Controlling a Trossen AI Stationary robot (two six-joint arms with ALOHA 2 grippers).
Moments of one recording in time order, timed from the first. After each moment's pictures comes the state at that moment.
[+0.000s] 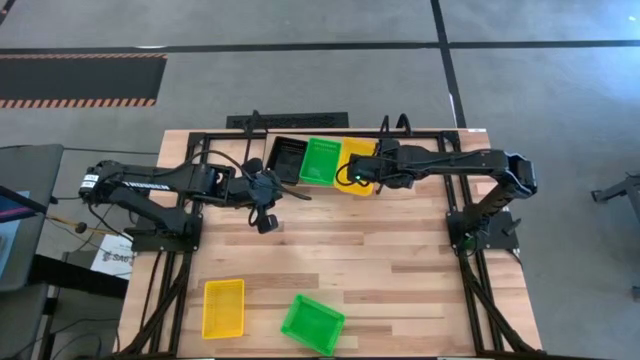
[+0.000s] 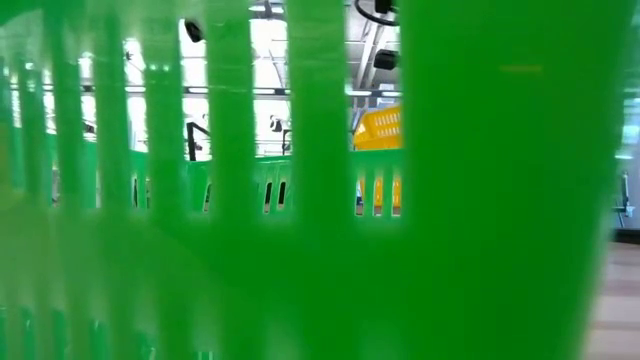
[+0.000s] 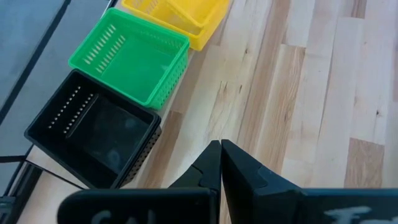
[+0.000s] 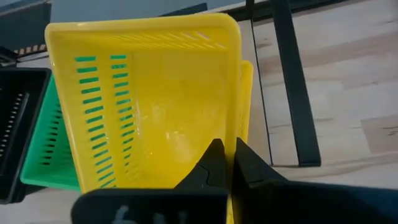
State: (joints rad) left arm -0.06 1.29 1.26 -0.90 -0.34 -0.22; right arm -0.14 1.59 1.40 -1.10 0.63 1.52
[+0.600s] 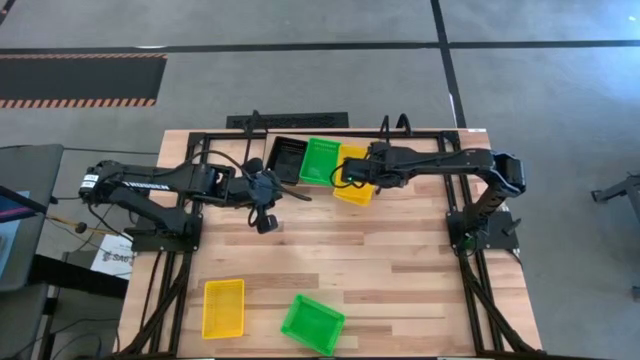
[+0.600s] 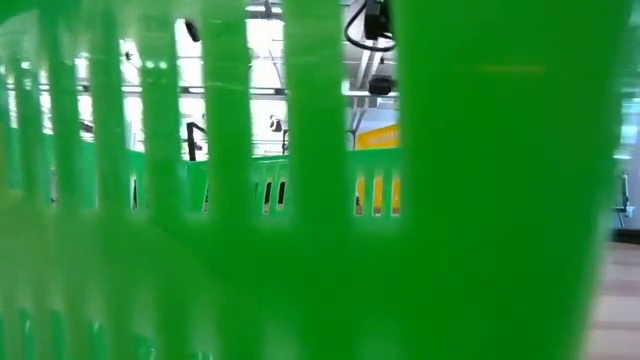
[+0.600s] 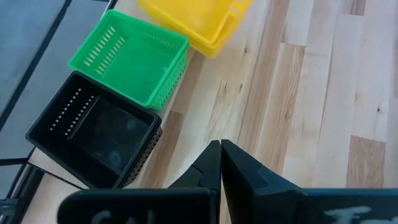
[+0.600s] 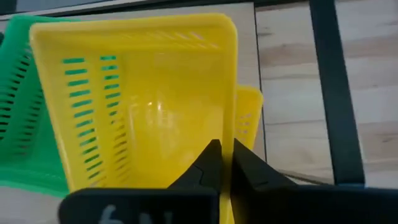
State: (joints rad) left arm -0.06 1.29 1.26 -0.90 -0.33 -0.21; right arm -0.17 1.67 1.40 -1.10 0.57 1.44
